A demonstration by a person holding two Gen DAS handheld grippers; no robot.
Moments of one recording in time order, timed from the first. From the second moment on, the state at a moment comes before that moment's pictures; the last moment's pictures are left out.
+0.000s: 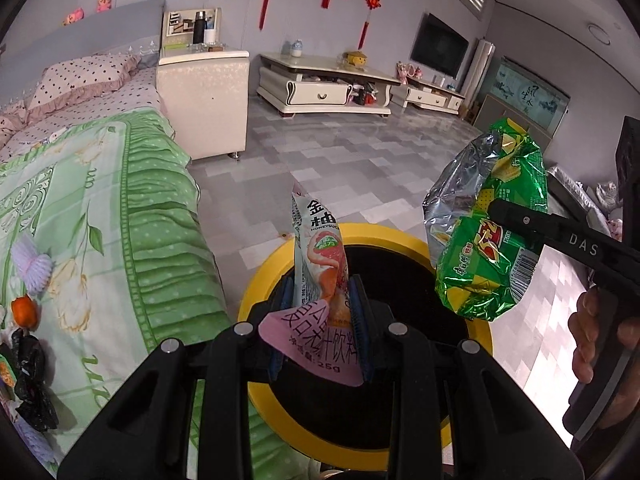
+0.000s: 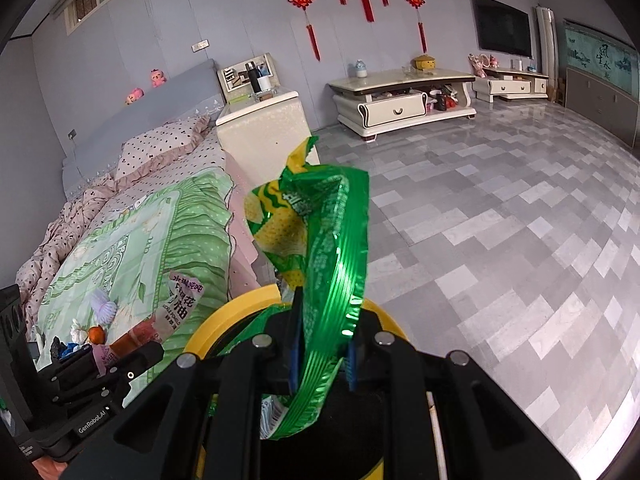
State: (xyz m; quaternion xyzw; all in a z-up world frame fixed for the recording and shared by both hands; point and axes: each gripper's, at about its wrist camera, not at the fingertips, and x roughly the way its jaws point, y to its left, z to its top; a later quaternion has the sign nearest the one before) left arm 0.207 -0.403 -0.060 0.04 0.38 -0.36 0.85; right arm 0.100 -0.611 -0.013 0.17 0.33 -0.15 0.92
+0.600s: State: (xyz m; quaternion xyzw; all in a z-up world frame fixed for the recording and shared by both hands) left arm 0.212 -0.360 -0.053 0.02 0.37 -0.35 0.86; right arm 0.083 -0.608 -0.013 0.18 0.34 -0.17 0.91
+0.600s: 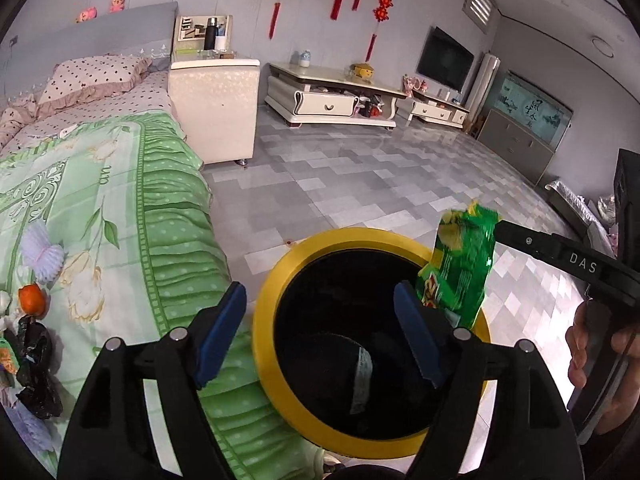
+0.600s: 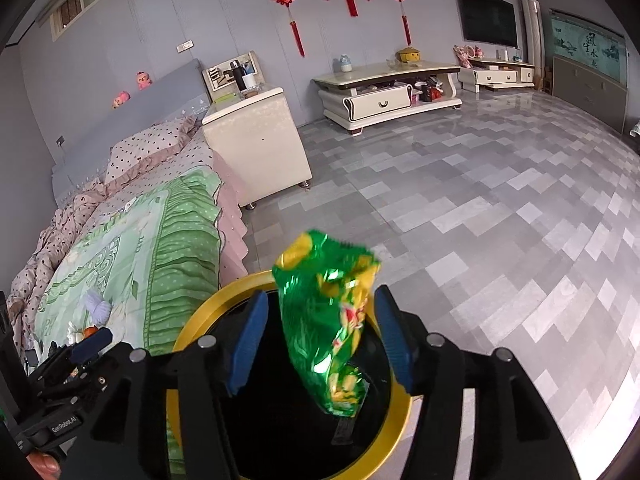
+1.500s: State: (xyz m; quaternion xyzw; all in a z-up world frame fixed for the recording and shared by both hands) left arm 0.263 -0.057 0.006 0.02 0.30 -0.09 0.95; right arm 0.138 -0.390 0.064 0.10 0.29 0.03 0.95
